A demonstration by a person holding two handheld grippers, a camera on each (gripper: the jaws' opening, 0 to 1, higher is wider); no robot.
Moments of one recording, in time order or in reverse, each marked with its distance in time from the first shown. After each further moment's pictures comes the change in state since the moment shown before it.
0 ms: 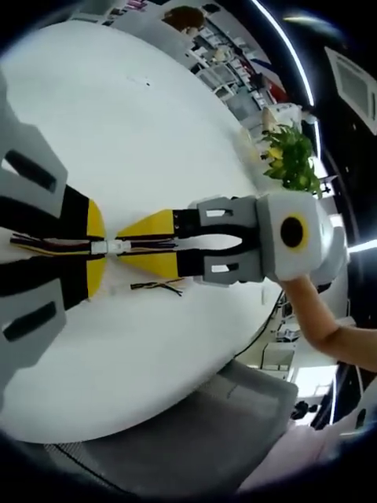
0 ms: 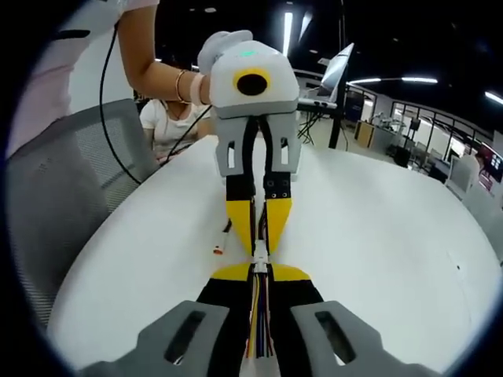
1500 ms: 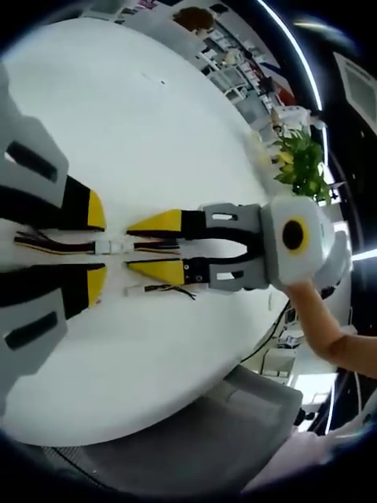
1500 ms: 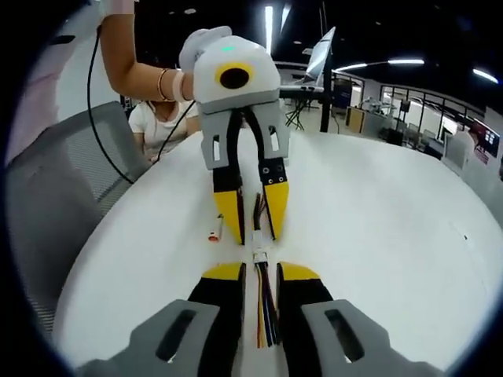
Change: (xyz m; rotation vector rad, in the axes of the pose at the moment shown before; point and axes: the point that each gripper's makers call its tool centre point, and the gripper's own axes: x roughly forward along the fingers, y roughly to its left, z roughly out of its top) left arm 0.001 -0.005 -0.014 -0.036 0.029 0.019; right arm 0.001 0.002 -0.018 0.106 0.017 -0.030
